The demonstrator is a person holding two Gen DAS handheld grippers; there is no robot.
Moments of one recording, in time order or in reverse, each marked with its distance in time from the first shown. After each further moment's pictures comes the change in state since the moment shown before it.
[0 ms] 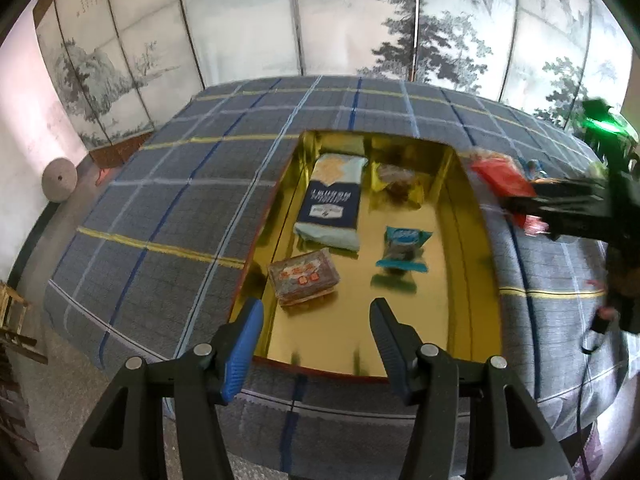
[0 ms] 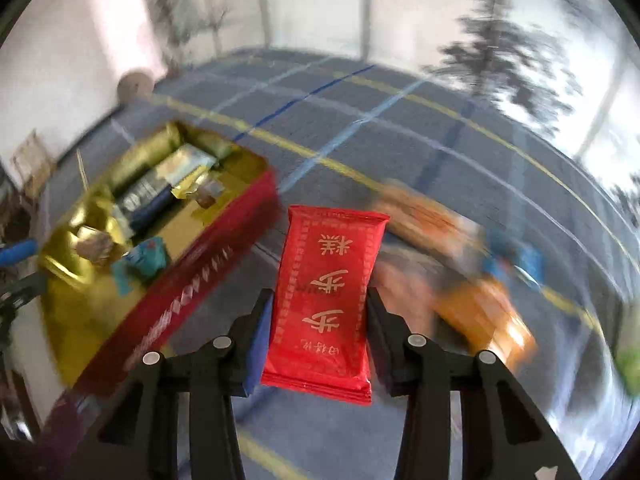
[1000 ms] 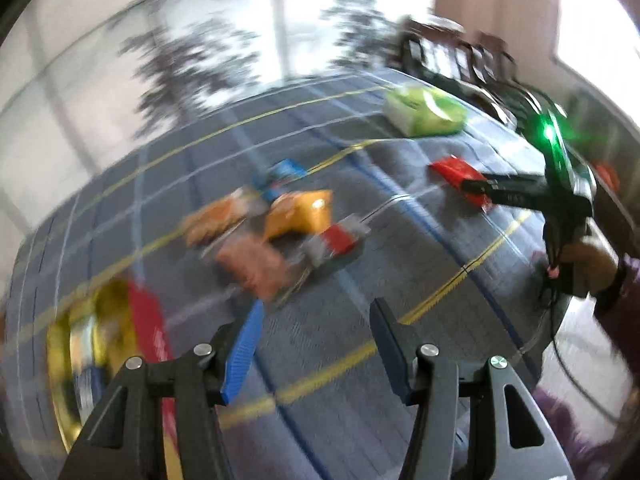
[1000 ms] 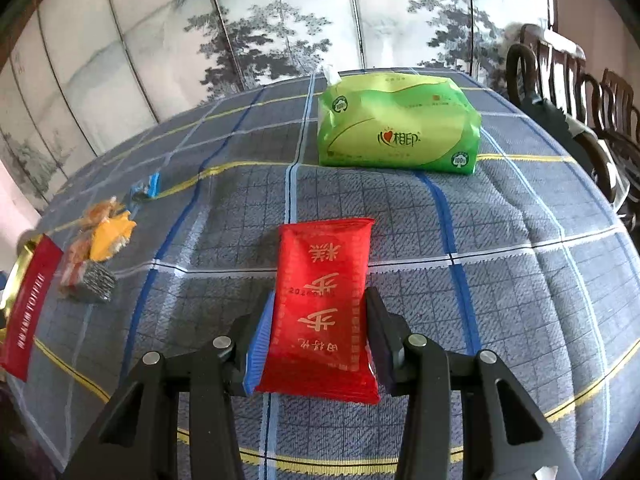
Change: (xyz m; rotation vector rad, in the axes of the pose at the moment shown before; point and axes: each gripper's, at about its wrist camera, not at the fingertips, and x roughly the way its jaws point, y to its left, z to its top) left arm 0.007 -0.244 0.063 0.612 -0.021 -0.440; right arm -0.080 -0.225 -0.164 0.568 -0.150 -0.276
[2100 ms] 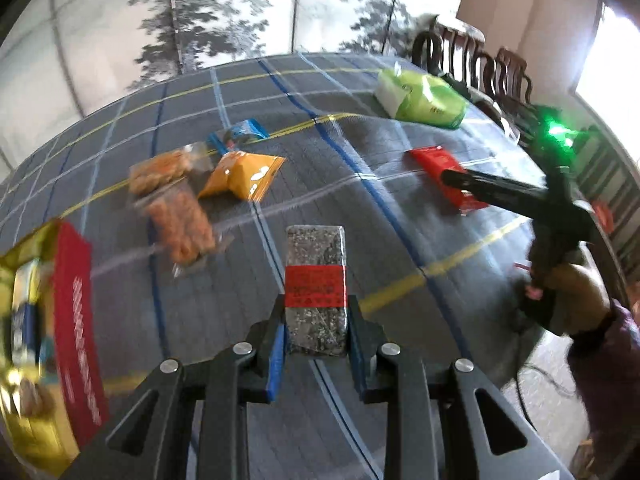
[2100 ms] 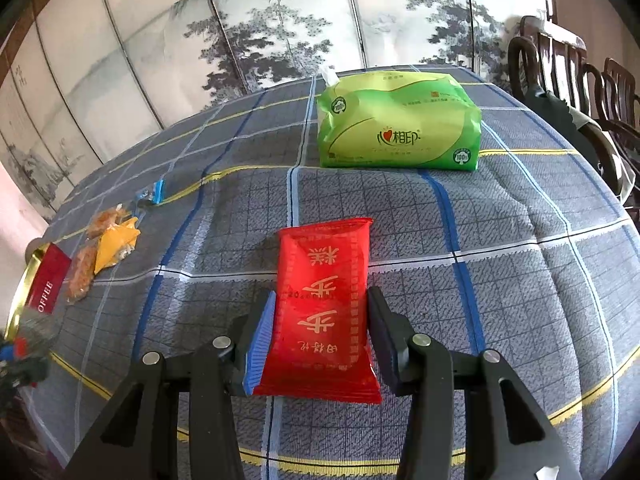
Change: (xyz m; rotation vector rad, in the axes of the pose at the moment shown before) left arm 0.021 -0.042 -0.017 -0.238 0.050 -0.062; right arm 0.002 -0.004 0.002 0.014 0.000 0.021
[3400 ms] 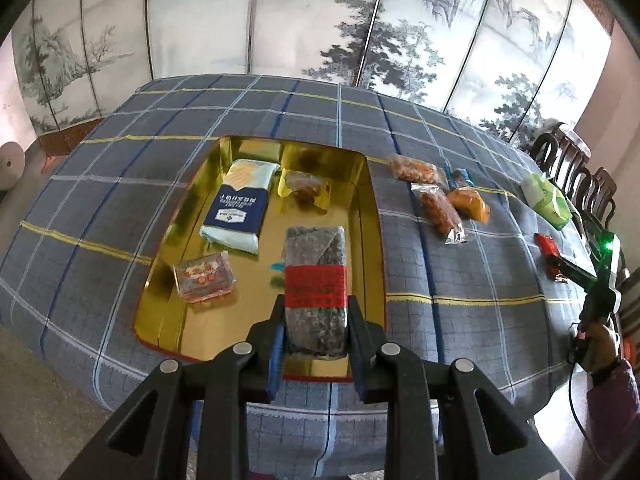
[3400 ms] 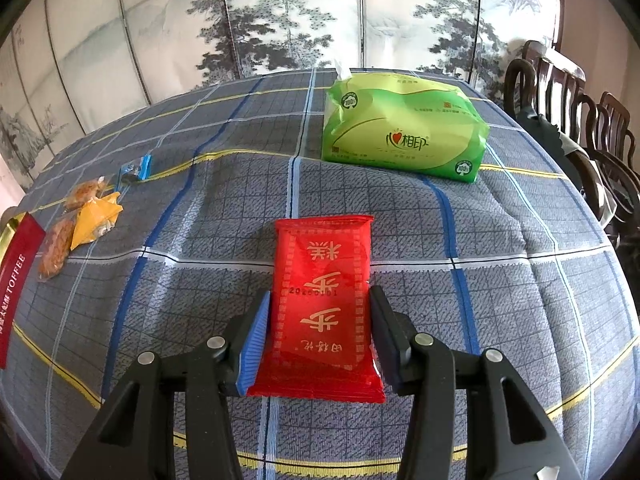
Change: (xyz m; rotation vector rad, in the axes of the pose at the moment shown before) left arm -0.121 0.178 -0.100 -0.408 -0.130 0.234; right arm 0.004 0.021 -0.003 -0.089 0.021 -0.111
